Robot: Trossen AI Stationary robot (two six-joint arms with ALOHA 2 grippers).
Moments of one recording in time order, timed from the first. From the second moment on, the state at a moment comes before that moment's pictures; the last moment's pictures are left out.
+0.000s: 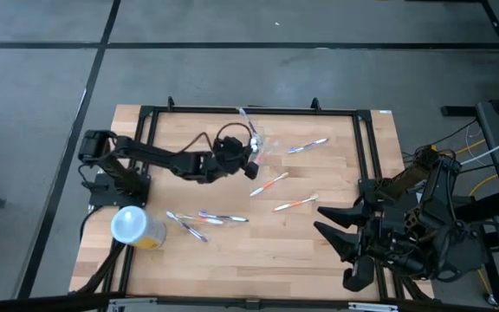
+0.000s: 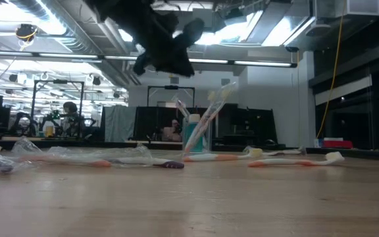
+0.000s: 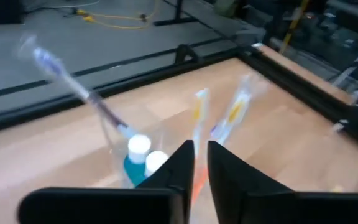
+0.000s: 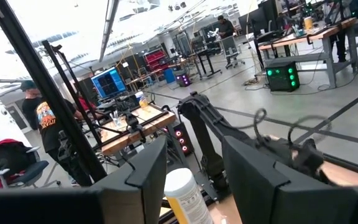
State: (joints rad) left arm 0.00 1.60 1.00 0.07 -0.73 -0.62; right arm 0.99 1.60 1.85 -0.01 1.35 0.18
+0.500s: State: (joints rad) left arm -0.11 1.54 1.00 -0.34 -0.29 -0.39; right arm 0.99 1.60 1.85 -0.02 1.35 0.17
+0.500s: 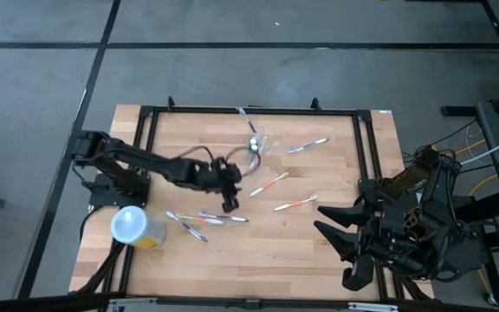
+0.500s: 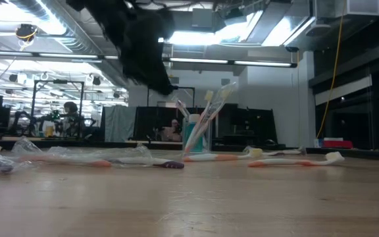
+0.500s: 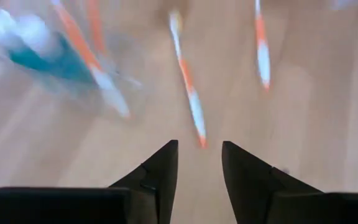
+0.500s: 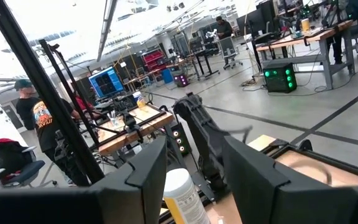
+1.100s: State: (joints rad) left arm -0.16 1.85 1.00 -0.07 -0.38 -0.60; right arm 1.00 1.62 1.85 -0.02 1.35 0.20
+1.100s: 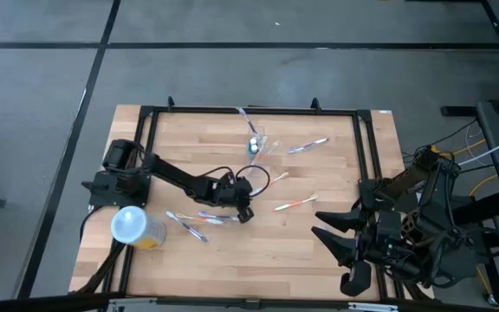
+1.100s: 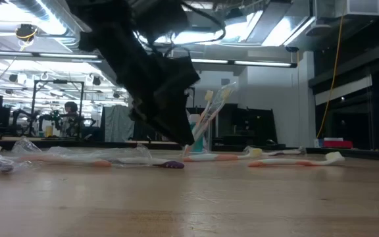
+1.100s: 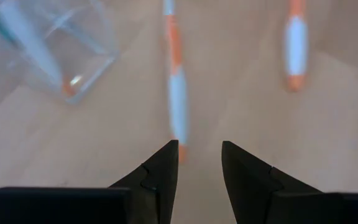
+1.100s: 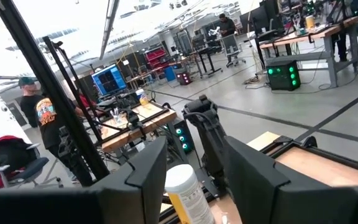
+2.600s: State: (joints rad) left arm -0.63 1.04 1.00 -0.26 -0.90 -0.33; right arm -0.17 1.62 1.45 -1.35 -0.13 0.24
